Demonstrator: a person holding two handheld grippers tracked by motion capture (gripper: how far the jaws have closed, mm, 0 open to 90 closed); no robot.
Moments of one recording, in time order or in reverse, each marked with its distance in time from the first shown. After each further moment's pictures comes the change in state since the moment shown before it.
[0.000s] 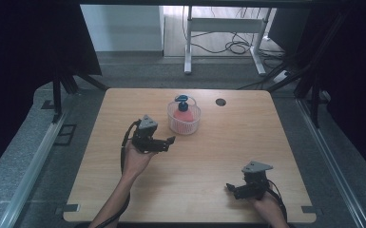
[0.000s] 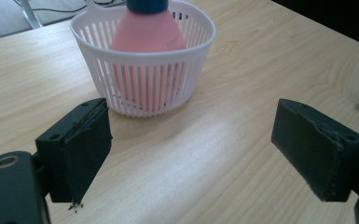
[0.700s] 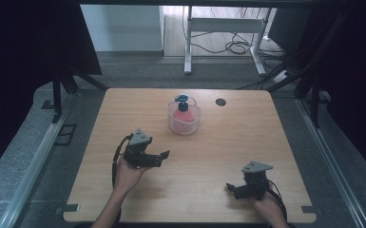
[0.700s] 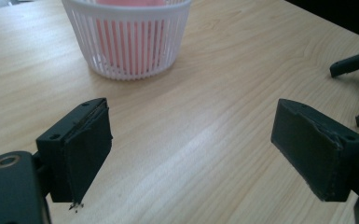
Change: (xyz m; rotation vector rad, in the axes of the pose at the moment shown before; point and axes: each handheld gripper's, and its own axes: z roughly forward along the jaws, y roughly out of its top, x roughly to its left) left arm -0.011 -0.038 -0.028 0.006 -0.037 -0.003; right arm 0.000 0.000 0.000 0.000 0.000 0.002
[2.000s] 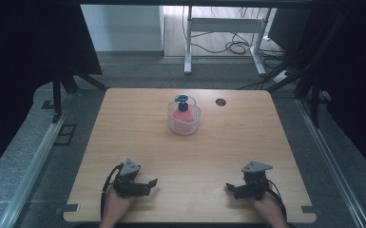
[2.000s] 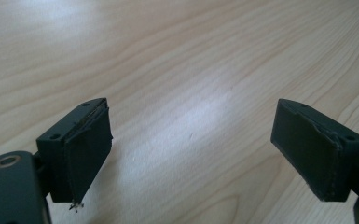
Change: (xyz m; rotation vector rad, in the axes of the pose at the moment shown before) left arm -0.010 -0.093 -0.015 0.129 0.050 -0.043; right arm 0.000 0.001 0.001 -0.001 -0.003 0.002
